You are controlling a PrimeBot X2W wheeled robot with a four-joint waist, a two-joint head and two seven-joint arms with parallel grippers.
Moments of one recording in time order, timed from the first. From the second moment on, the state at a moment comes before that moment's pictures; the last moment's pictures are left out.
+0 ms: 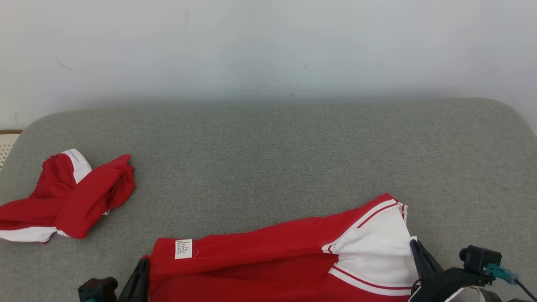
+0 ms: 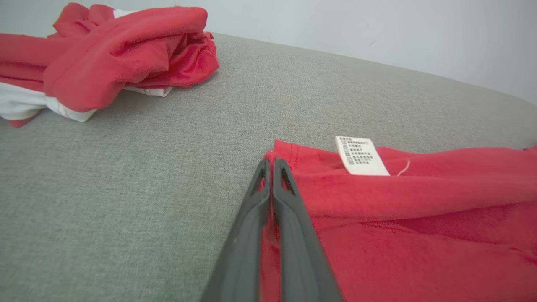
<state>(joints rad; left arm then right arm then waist) -0.29 0.05 0.06 0.62 -0.11 -0.13 -0.26 -0.31 -0.36 0.58 0.68 0.85 0.13 -0.26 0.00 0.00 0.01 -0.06</state>
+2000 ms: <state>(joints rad) -0.11 0.05 0.00 0.39 -0.12 0.00 -0.26 -0.42 -0.41 0.51 0.97 0.84 0.13 -0.26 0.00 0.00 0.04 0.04</state>
